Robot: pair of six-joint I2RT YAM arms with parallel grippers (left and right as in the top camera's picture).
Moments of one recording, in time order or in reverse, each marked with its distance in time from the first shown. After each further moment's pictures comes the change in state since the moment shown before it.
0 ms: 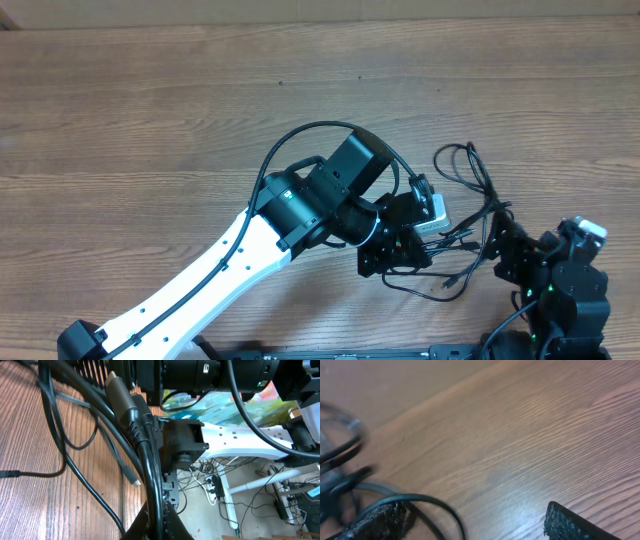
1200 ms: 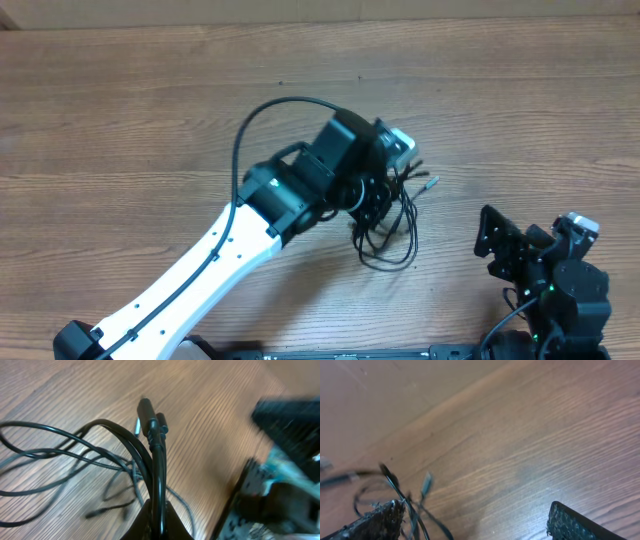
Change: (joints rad) left arm 0.097 0.000 0.000 0.123 -0.463 -0.426; right arm 0.000 0.000 -0.021 0.045 -0.148 0.035
